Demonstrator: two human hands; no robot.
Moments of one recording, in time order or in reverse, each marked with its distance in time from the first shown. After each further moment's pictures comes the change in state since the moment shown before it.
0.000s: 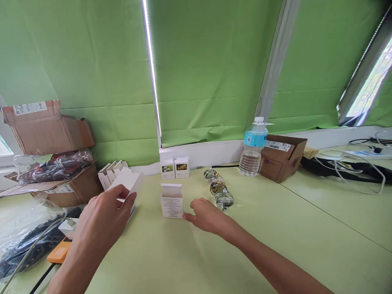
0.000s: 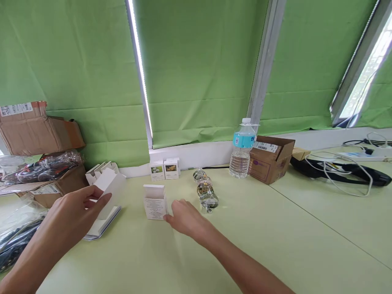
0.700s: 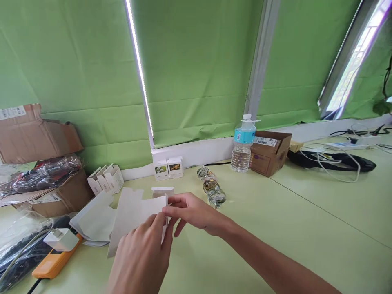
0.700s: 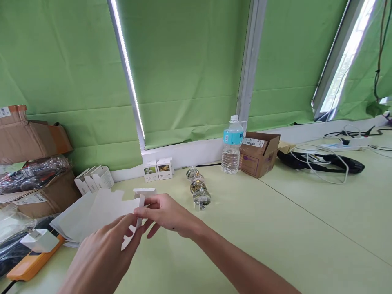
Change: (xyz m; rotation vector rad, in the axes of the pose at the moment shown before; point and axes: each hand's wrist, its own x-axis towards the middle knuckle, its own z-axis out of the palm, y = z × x) left_hand -0.068 0.058 0.037 0.067 -0.243 0.441; right_hand -0.021 -0.063 -0.028 0.741 -0.560 -0.098
